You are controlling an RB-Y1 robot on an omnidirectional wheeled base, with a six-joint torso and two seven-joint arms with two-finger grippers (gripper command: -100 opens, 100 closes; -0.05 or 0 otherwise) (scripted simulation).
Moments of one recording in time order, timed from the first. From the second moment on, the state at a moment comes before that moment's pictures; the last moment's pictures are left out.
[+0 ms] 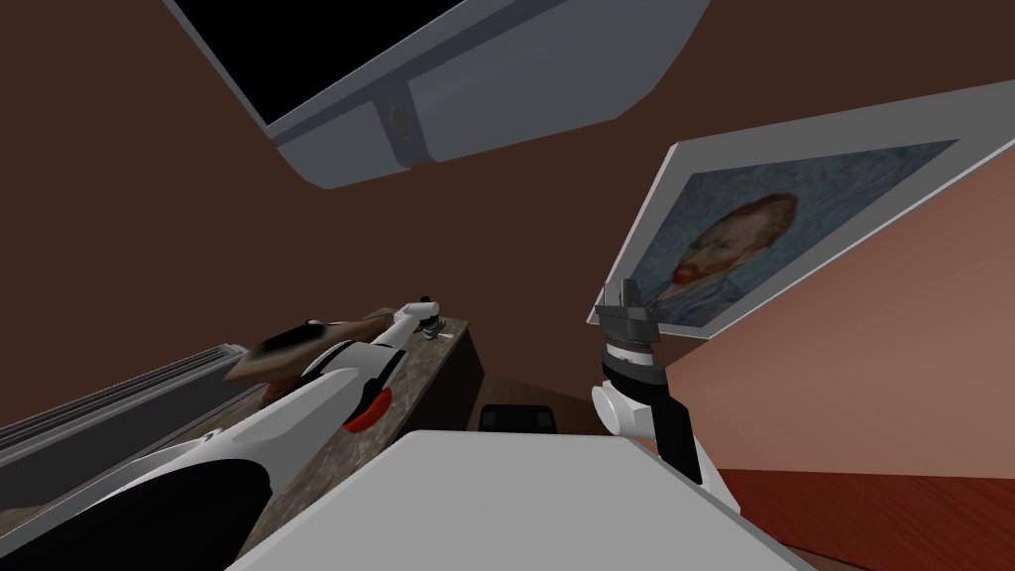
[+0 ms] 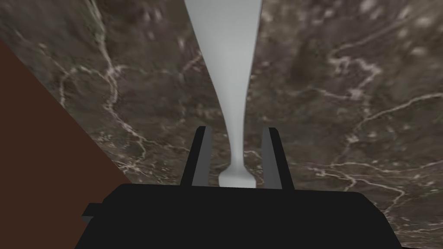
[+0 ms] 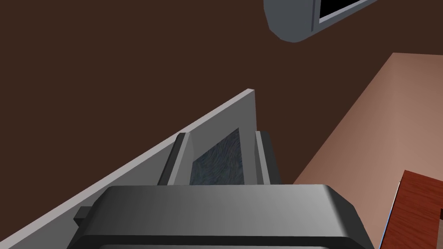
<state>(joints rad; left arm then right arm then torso) -0.78 0.67 -0.15 -0.62 0.55 1.25 -0.46 0.48 -0.05 0.06 -2.38 -0.08 -0.55 0.06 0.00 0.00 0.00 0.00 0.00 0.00</state>
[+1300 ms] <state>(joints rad) -0.83 0.67 -0.17 -0.60 0.48 1.30 -0.45 0.48 -0.05 0.06 -2.38 -0.08 -0.55 0.06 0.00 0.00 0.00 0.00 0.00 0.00</state>
